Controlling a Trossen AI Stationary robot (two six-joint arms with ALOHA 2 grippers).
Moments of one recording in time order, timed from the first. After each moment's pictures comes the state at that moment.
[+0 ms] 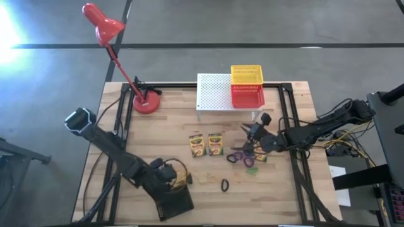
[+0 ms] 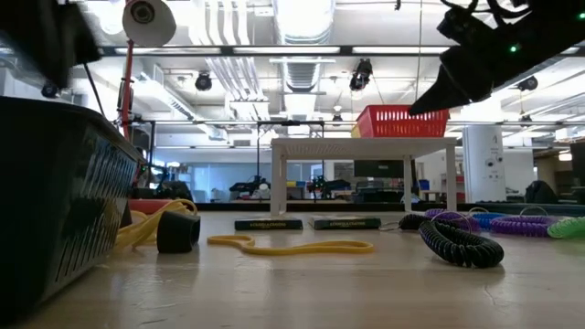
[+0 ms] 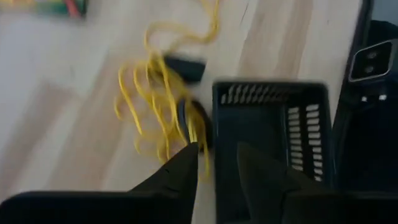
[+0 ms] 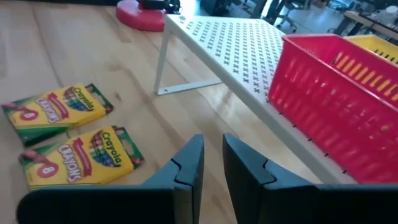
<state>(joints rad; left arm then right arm) -0.69 1.57 1.08 -0.68 -0.22 -1.06 0.31 1.08 0.48 -0.04 0.91 0.29</state>
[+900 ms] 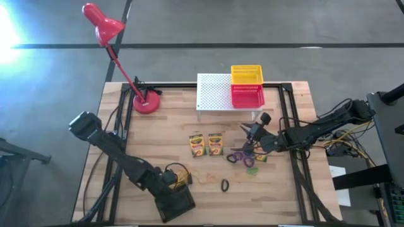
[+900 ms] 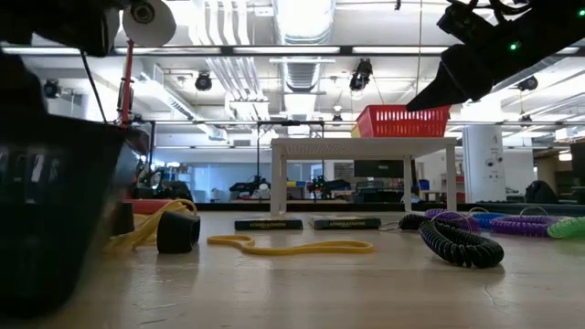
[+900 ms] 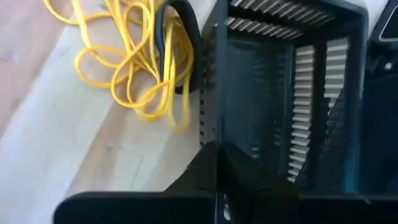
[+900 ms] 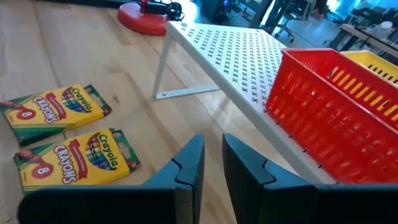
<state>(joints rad) -0.67 1.65 1.03 -0.57 0.01 -1.21 0.31 1.07 0.48 -0.02 0.92 0.22</state>
